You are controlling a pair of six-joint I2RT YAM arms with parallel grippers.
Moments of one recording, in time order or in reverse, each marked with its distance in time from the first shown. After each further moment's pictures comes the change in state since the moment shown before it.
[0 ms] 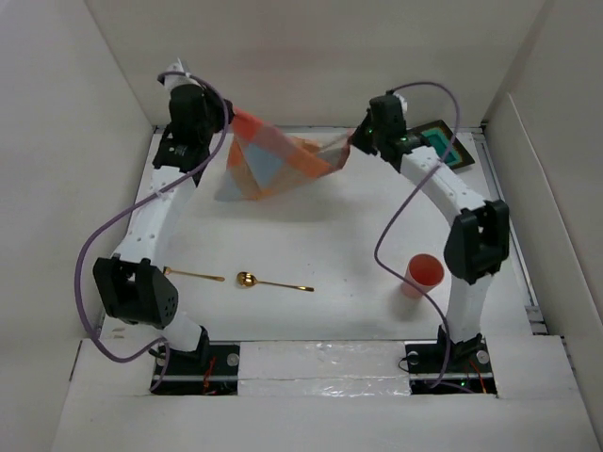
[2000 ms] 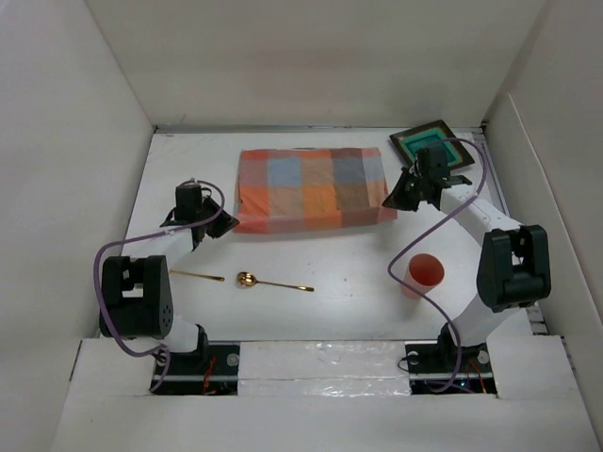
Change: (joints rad) left arm 0.195 -0.092 -0.755 0.155 0.386 -0.099; right arm -0.237 -0.378 -0.589 -0.027 -0.389 -0.217
